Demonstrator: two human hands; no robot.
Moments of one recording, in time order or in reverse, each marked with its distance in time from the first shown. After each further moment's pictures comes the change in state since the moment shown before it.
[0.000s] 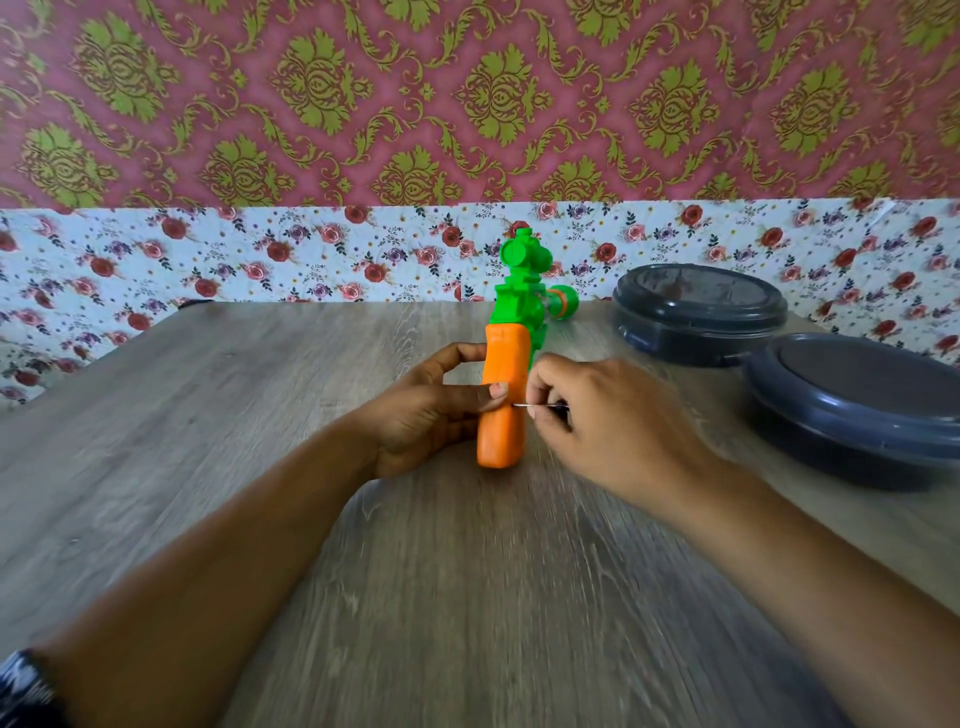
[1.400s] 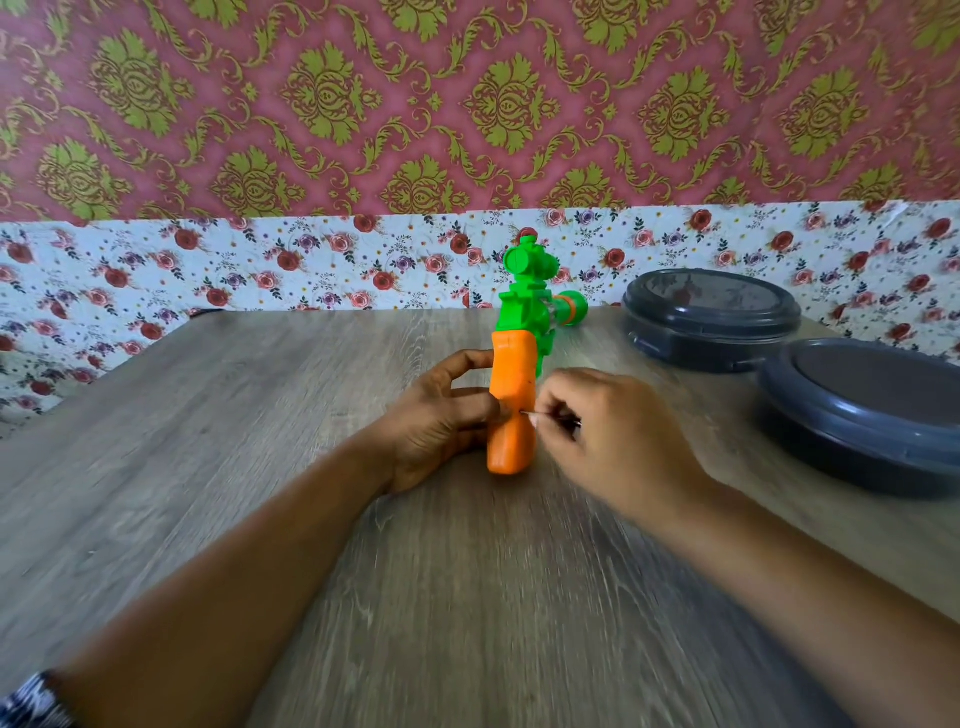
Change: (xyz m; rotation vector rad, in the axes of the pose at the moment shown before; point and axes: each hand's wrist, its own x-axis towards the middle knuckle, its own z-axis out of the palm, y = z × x) left_hand 0.002 -0.006 -0.003 -0.004 0.026 0.093; right_hand -0.001 0.002 0.021 0.166 0.149 0.002
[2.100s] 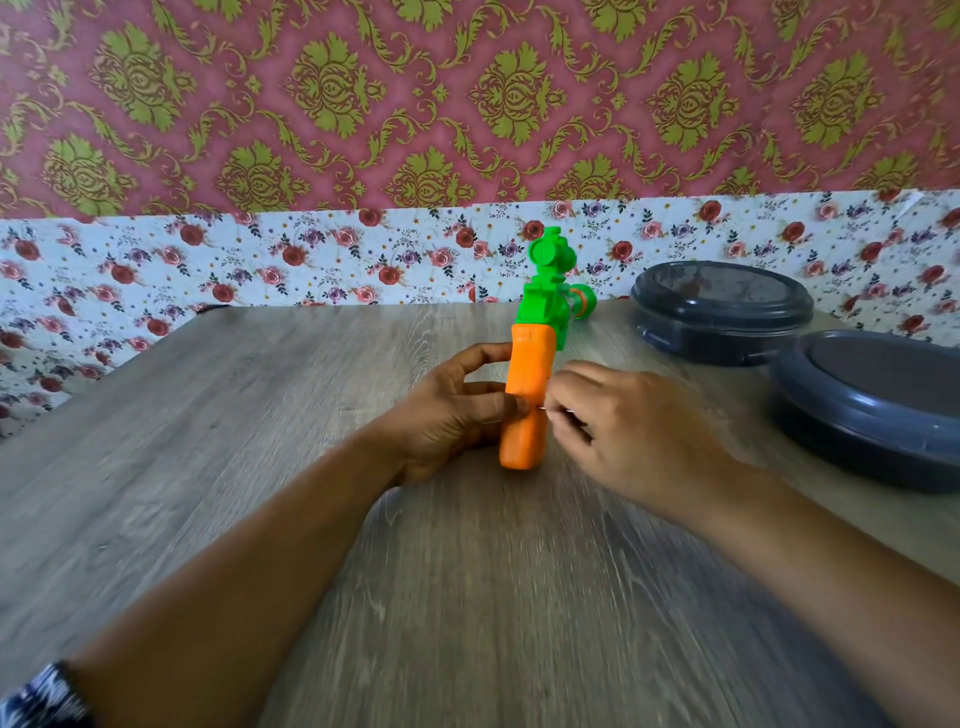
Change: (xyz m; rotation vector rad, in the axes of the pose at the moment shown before) left_hand -0.003 0.005 0.004 0.063 -0.032 -0.021; right_hand 0.000 0.008 -0.006 -0.164 -0.017 -0.242
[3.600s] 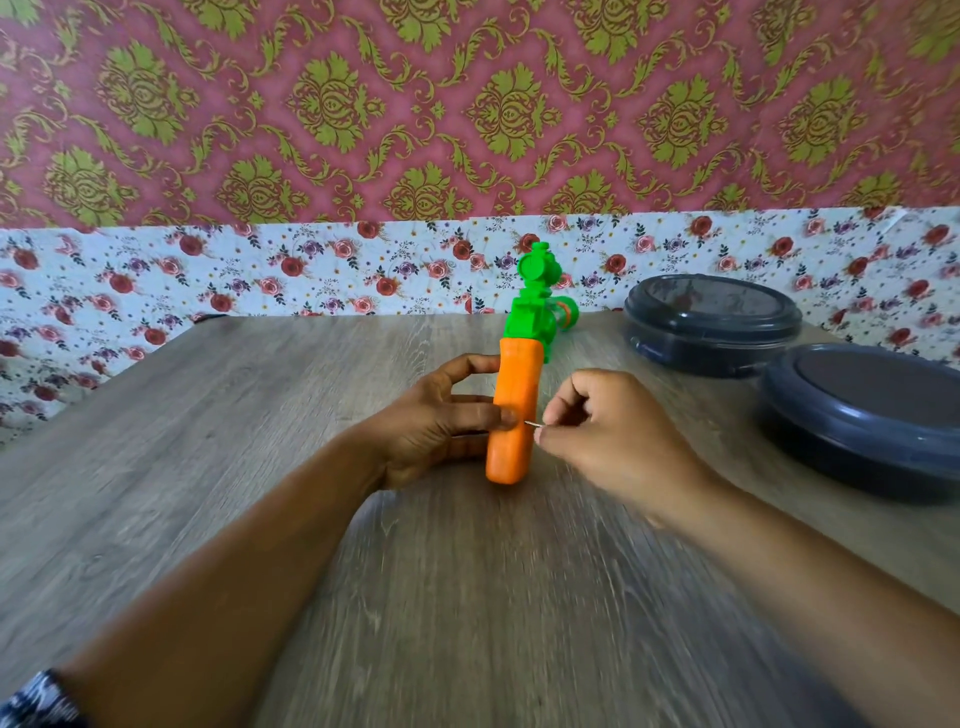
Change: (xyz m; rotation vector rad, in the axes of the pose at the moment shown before) left_hand -0.005 0.009 -0.007 0.041 0.015 -0.097; right_hand 0.010 -0.020 -0.006 0.609 -0.080 0.709
